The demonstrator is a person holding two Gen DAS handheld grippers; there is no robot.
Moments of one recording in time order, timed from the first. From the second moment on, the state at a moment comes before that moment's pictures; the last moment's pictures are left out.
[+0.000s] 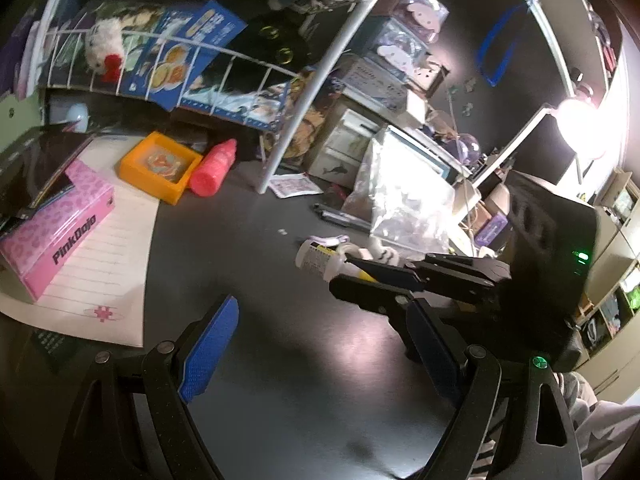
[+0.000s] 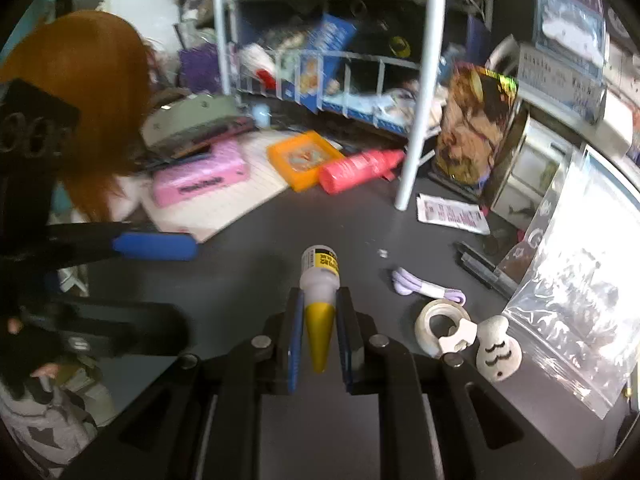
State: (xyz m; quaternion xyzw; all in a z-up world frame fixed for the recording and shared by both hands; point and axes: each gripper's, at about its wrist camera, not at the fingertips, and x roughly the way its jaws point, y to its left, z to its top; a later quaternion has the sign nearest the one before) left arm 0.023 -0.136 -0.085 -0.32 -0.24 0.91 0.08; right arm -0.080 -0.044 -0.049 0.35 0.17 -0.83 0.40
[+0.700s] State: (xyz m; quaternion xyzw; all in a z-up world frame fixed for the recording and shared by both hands) left arm 0.027 -0.015 0.018 -0.26 -0.19 0.92 0.23; right arm 0.017 0.073 0.061 0.20 0.14 -0.87 0.42
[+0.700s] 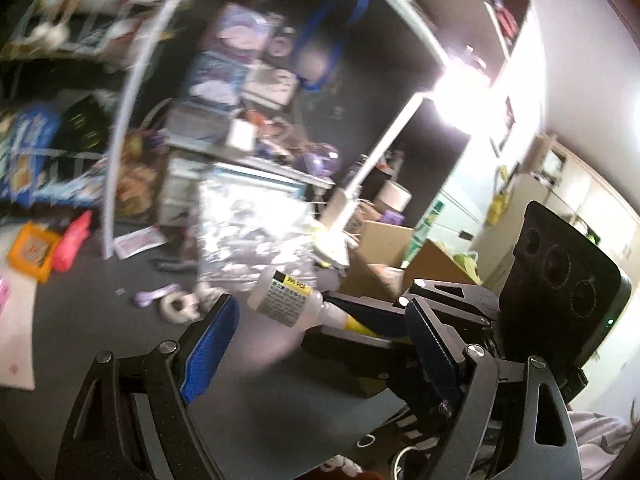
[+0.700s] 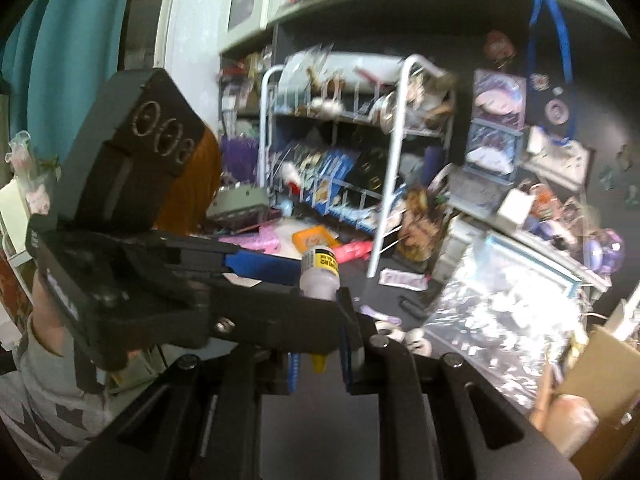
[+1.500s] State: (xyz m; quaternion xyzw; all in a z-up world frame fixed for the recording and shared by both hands) left arm -0.071 0.167 0.046 -0.32 -0.08 0.88 0.35; right arm -0.004 0.263 0.077 0.22 0.05 -0.93 0.30
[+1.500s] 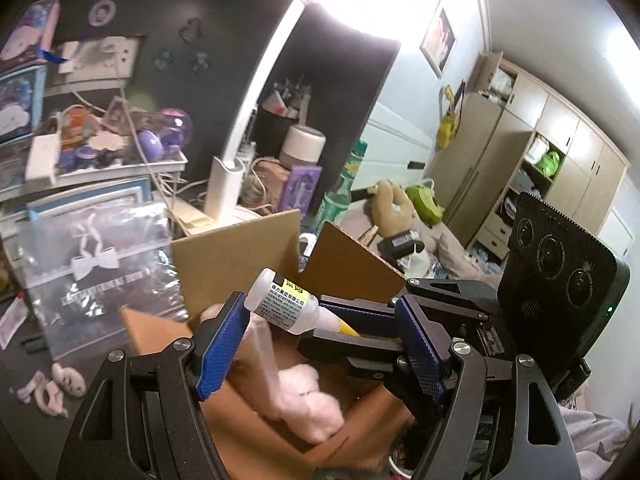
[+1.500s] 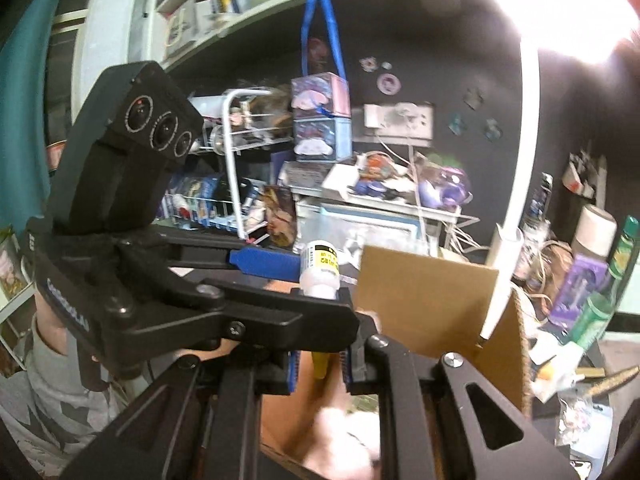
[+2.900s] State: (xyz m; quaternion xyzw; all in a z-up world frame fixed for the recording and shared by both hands) left arm 0.022 -0.044 0.031 -0.25 -0.12 0.95 0.14; right arm 0.014 0.094 0.066 0.26 0.13 -0.86 0.41
